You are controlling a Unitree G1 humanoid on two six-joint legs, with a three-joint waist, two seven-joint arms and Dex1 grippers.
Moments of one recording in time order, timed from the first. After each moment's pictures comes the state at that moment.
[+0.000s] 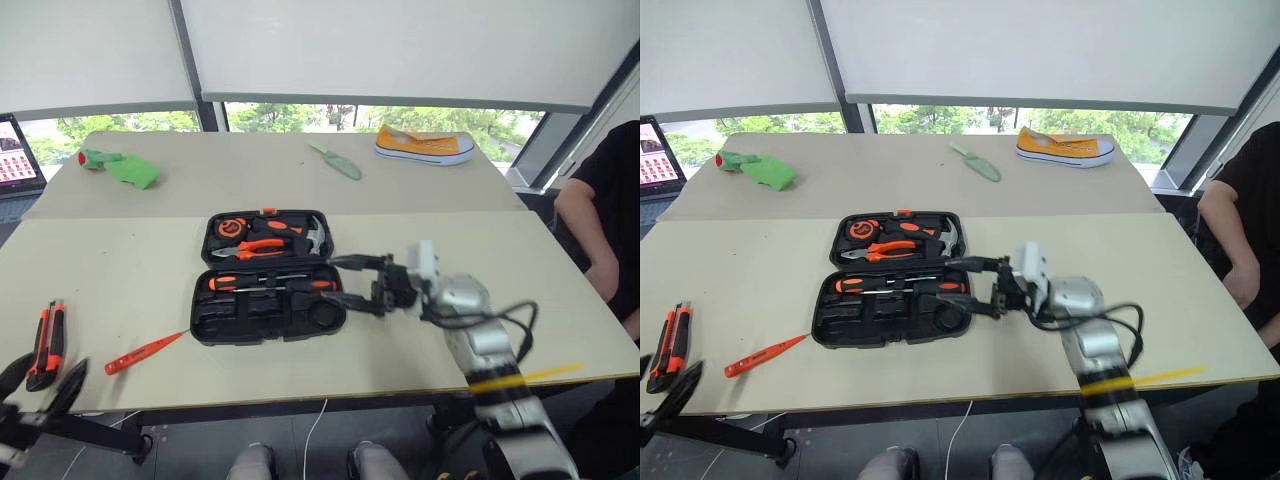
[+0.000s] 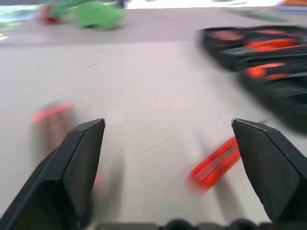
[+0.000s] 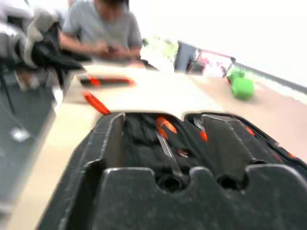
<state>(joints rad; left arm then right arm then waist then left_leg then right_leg) 0.54 0.43 0.89 -0.09 -0.66 0.02 -0.80 -0.42 -0.34 0.07 0.02 0.44 -0.03 1.20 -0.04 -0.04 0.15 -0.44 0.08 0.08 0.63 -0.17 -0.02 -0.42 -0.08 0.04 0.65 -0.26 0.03</state>
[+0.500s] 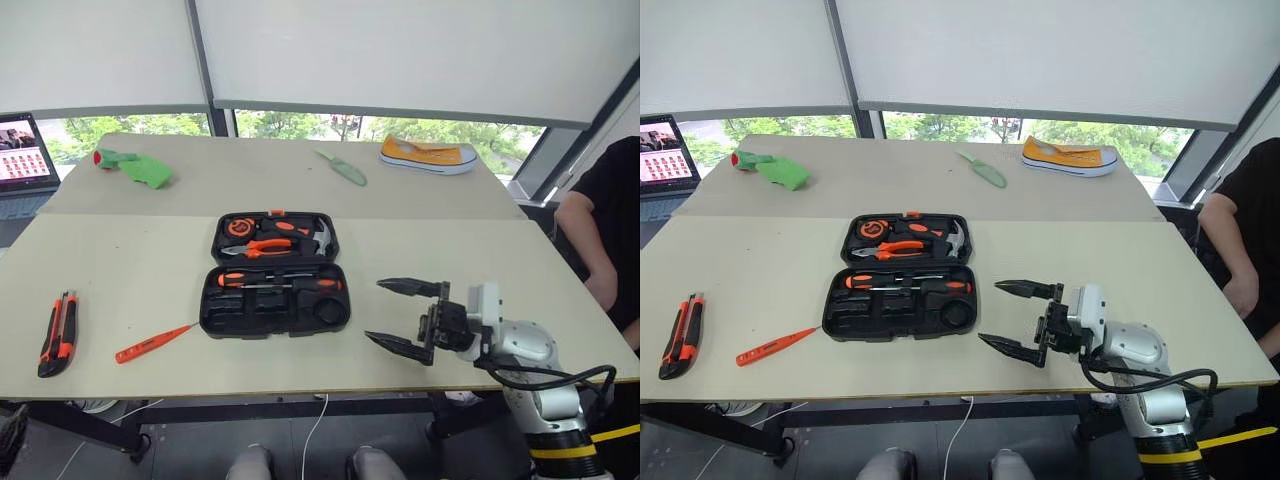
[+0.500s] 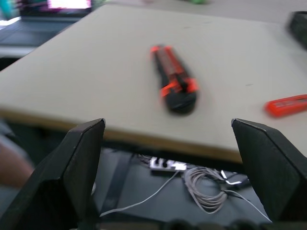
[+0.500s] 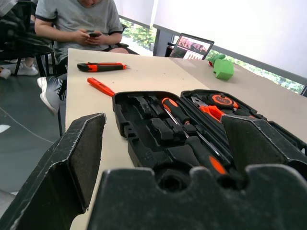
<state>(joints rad) 0.63 0.48 0.90 -0.10 -0.71 0.07 -0.82 -0.18 -0.50 -0.03 -0.18 0.50 -0.04 1.17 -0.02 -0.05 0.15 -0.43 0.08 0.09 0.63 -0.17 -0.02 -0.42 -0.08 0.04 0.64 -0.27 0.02</state>
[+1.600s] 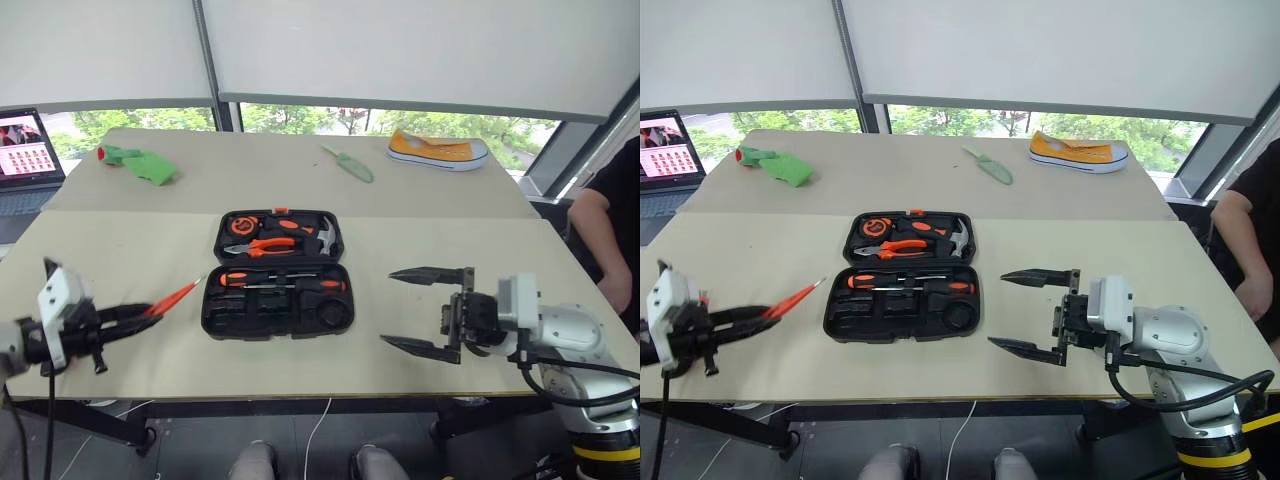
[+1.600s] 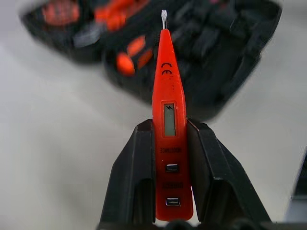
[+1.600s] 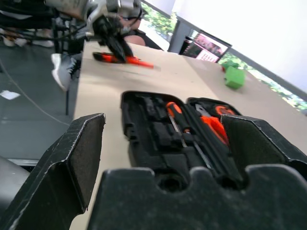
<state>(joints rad) -0.10 0.99 0.33 0.10 -0.50 0.18 -1.29 -0.17 -0.68 -0.10 -0.36 0.55 0.05 1.16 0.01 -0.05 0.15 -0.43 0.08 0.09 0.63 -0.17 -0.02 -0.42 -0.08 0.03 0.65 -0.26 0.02</state>
